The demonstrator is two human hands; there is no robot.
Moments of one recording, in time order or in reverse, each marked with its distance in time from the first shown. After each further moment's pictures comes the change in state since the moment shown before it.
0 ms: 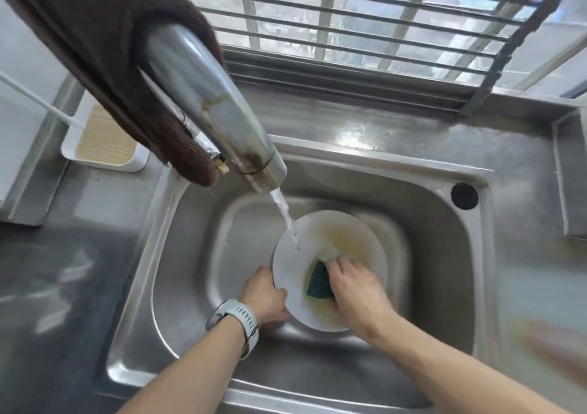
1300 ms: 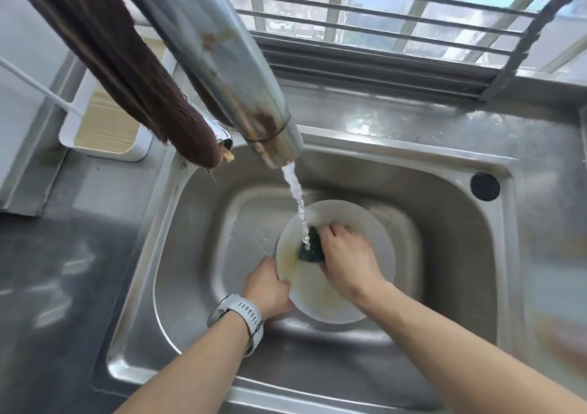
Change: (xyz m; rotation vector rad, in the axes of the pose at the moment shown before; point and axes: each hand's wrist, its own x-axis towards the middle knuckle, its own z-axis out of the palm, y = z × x) left_hand -0.007 0.006 -0.006 -0.110 0.019 0.032; right_hand 0.048 -0.017 -0.011 -0.027 0.207 0.039
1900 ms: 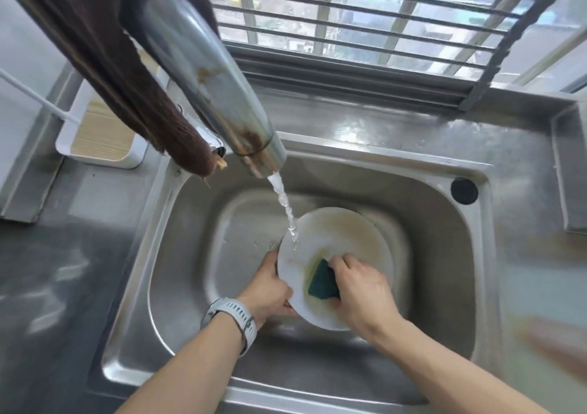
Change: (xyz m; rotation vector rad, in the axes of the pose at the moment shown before) left_hand -0.038 0.037 0.000 -0.335 -0.203 -0.013; right_hand -0.059 0.018 -0.005 0.150 -0.120 0.049
